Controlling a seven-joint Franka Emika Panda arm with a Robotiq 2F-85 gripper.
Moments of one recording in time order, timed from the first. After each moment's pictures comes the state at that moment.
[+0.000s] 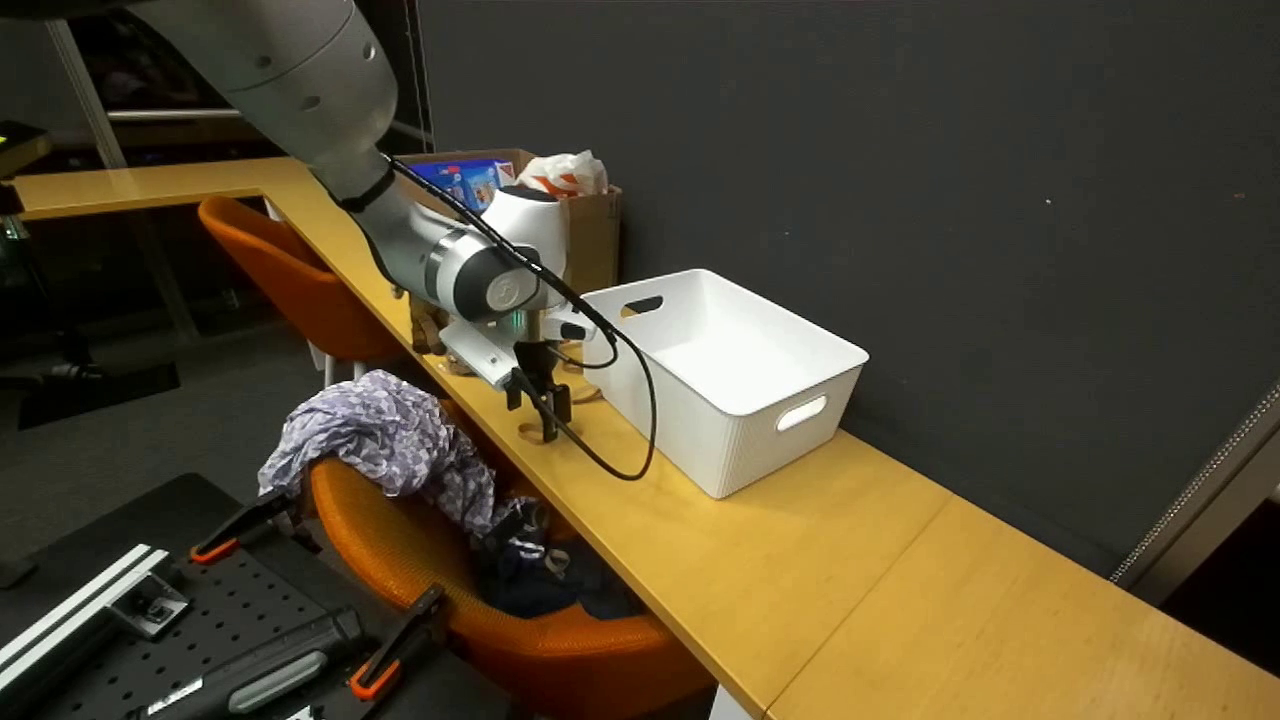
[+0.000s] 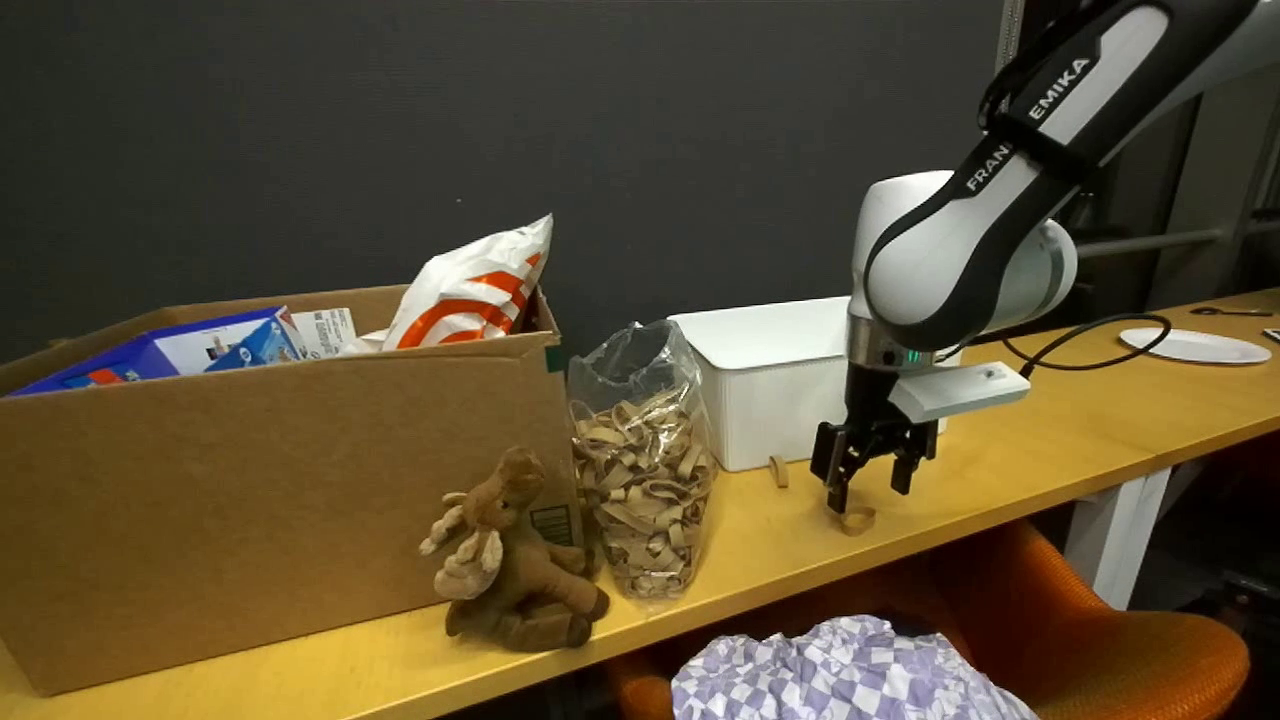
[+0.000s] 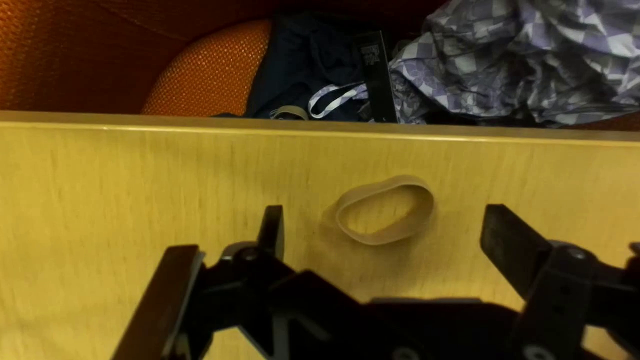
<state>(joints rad) -0.01 0.68 -0.02 -1.87 0.07 2.57 0.16</state>
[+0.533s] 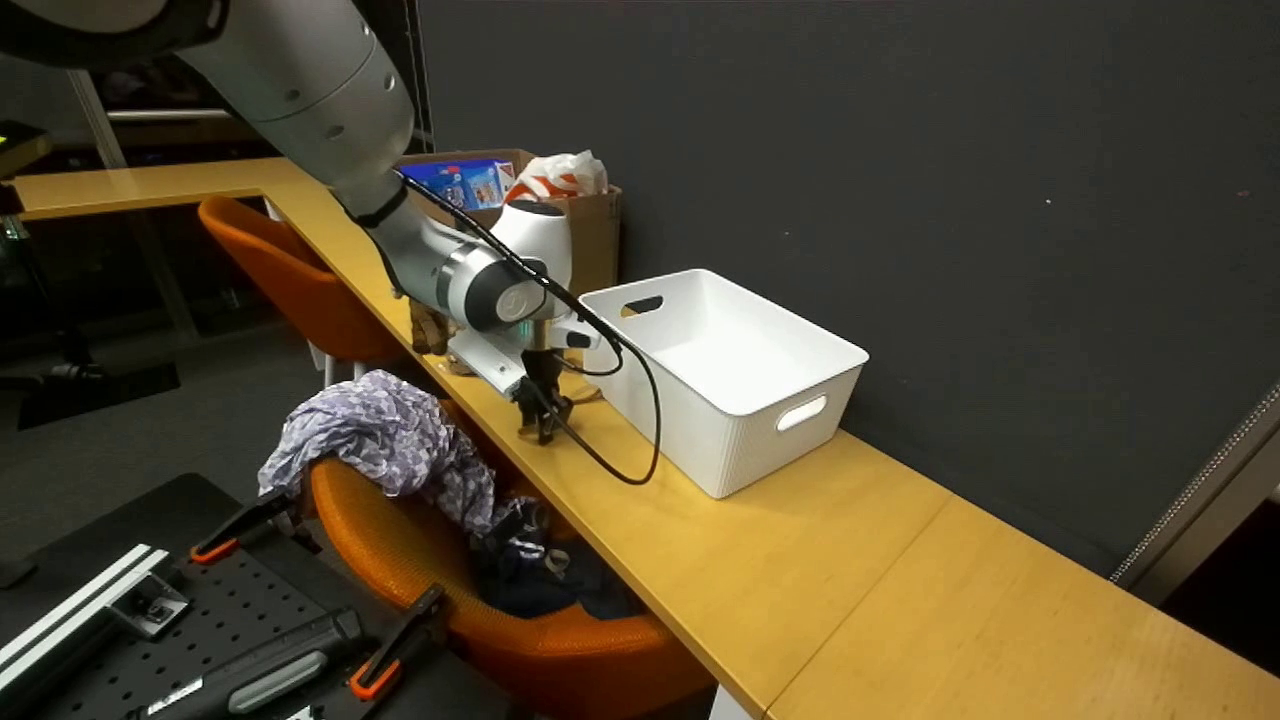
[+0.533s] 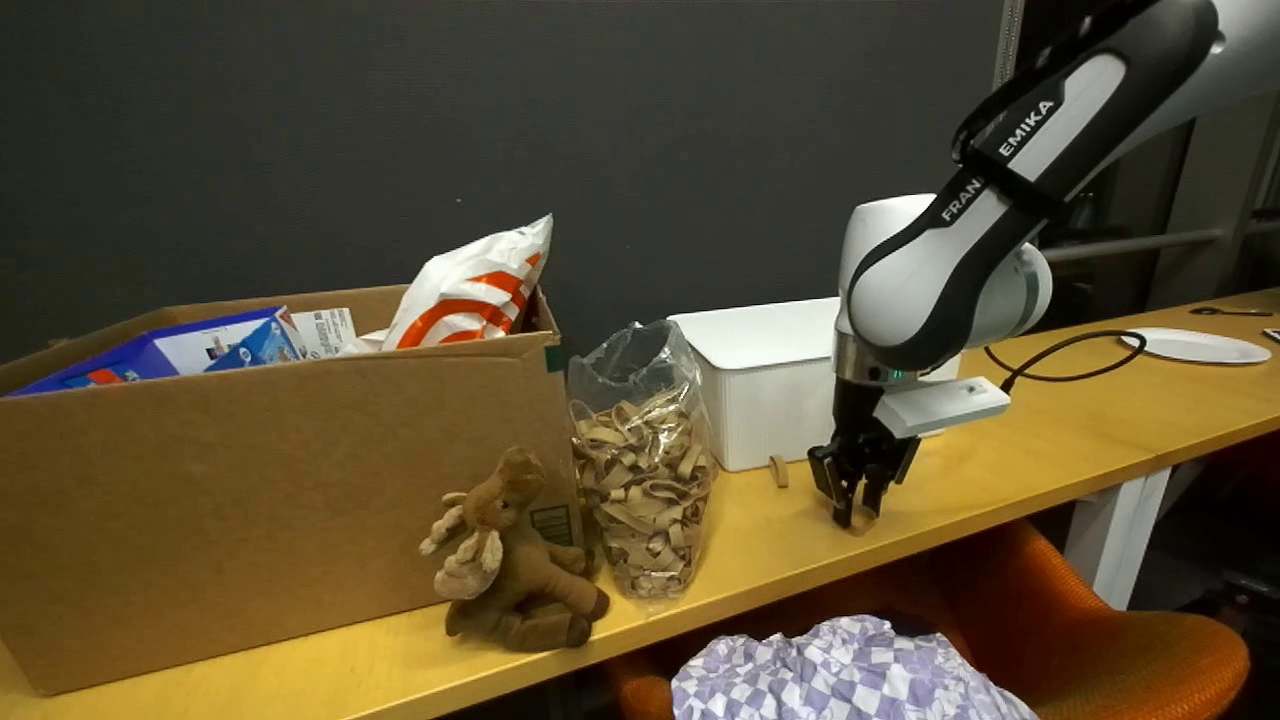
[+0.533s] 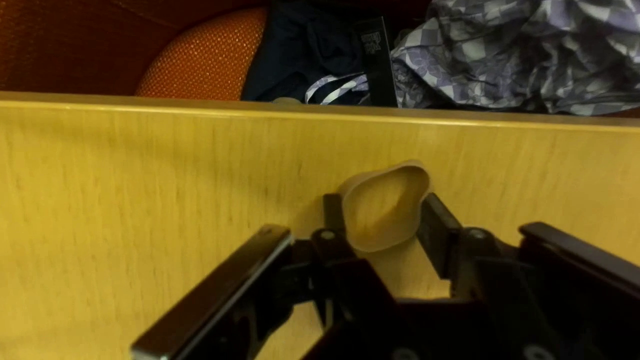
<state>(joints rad) -0.01 0.75 -0.02 -1.80 0.07 2.56 0.16</state>
